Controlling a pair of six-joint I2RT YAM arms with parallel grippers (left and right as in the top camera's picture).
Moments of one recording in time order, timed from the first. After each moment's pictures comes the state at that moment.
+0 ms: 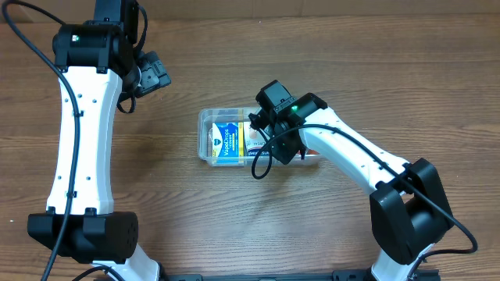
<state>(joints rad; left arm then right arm) -0.06 1.82 2.05 -1.51 -0.19 -0.57 0.59 1.88 1.42 -0.98 0.05 -0.29</state>
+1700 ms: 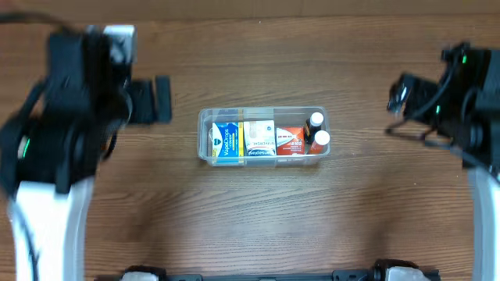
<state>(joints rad) -0.13 1.34 1.85 -1.31 -0.04 -0.10 -0.08 1.26 1.50 -1.13 -0.04 0.25</state>
